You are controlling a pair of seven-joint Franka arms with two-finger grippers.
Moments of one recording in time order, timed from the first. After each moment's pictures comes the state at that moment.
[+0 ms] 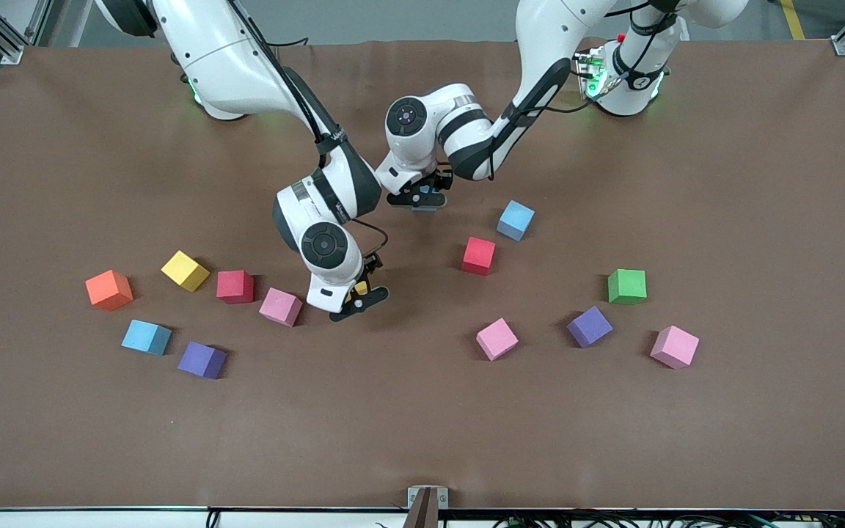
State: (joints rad) left arm -0.68 0.62 -0.38 -1.83 0.18 2.28 -1.06; right arm 0.65 0.69 -0.09 -1.61 0.12 2.12 0.06
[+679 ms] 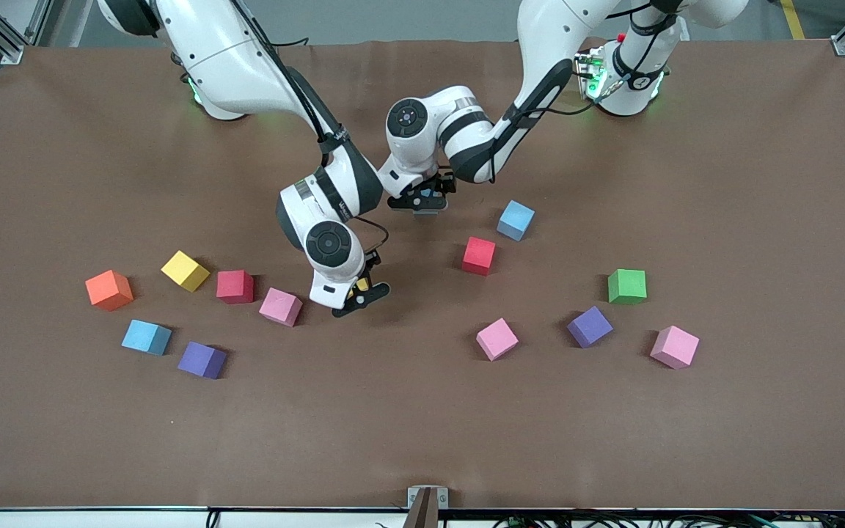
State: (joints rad) left arm -0.67 0.62 -0.37 -1.82 0.19 2.28 -1.08; right arm 0.66 0.69 -0.09 -1.63 0.12 2.12 0.06
